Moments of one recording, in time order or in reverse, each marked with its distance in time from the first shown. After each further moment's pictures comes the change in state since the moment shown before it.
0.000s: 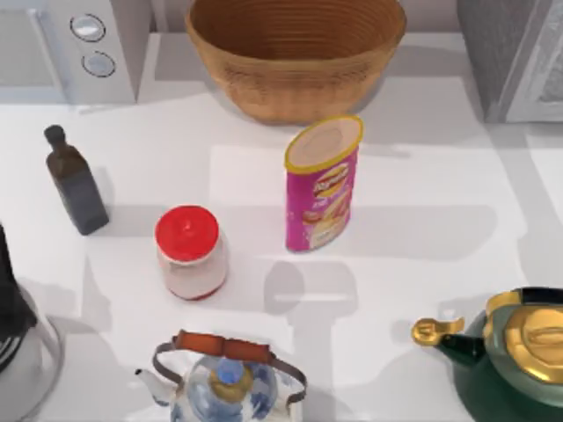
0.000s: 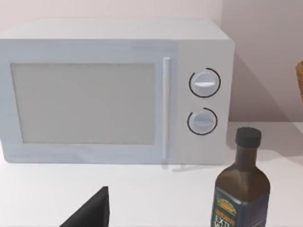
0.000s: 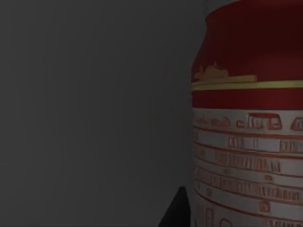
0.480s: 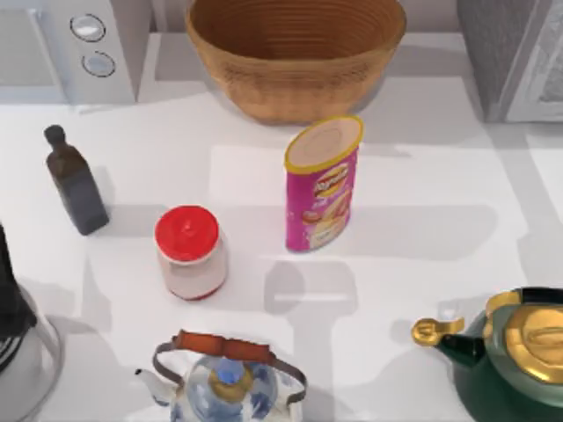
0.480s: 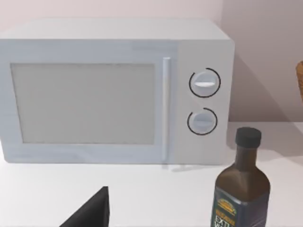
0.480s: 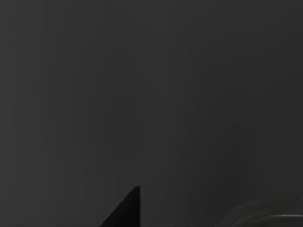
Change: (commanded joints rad) left arm 0.000 0.000 0.000 0.000 0.000 0.000; right arm 0.000 0.000 0.000 0.000 0.000 0.000
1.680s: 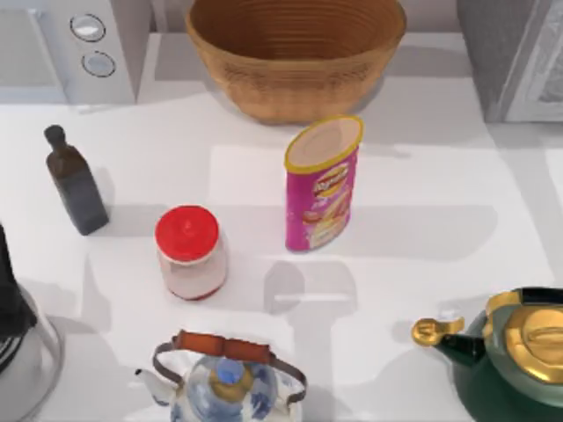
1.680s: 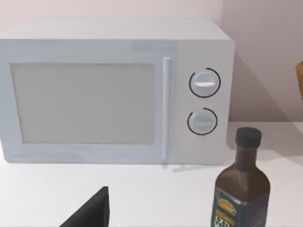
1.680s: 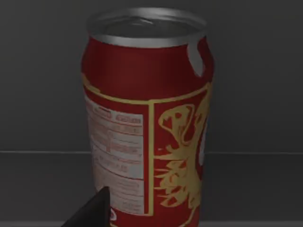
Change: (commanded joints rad) left arm 0.000 0.000 0.000 0.000 0.000 0.000; right arm -0.039 -0.442 -0.637 0.111 -0.012 -0.010
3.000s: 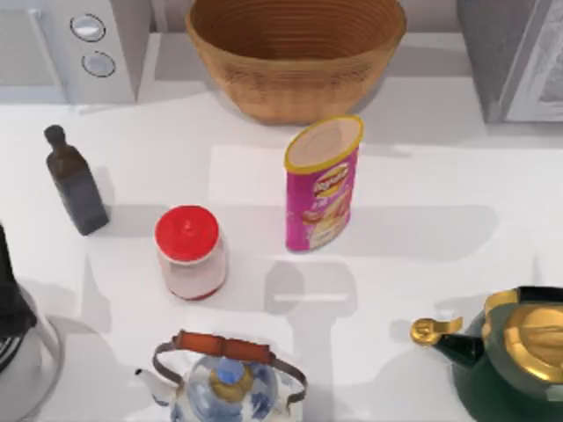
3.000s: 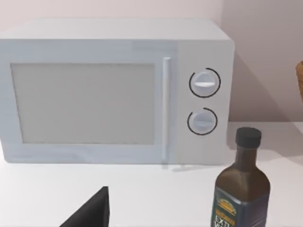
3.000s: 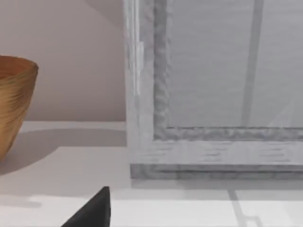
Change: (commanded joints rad) left arm 0.000 0.000 0.000 0.000 0.000 0.000; right arm -0.059 -1.637 -2.095 0.560 -0.113 -0.006
